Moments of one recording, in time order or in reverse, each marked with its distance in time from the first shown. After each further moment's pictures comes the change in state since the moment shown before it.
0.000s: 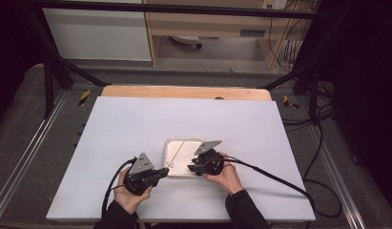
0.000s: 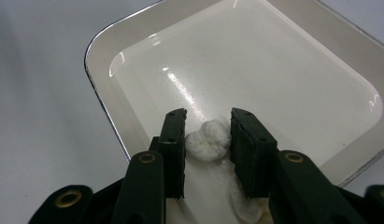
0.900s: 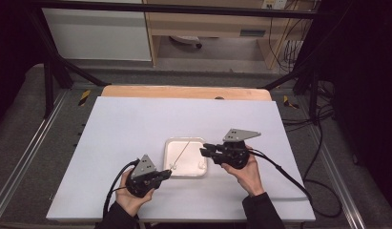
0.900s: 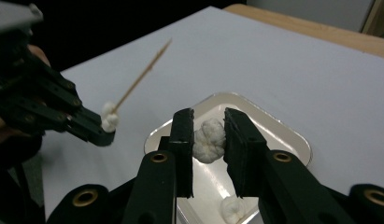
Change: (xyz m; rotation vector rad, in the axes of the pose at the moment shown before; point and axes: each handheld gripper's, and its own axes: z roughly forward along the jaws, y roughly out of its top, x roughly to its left) left arm -0.010 0.002 0.002 0.000 -0.024 0.034; right arm -0.008 0.014 -0.102 -0.355 0.050 0.121
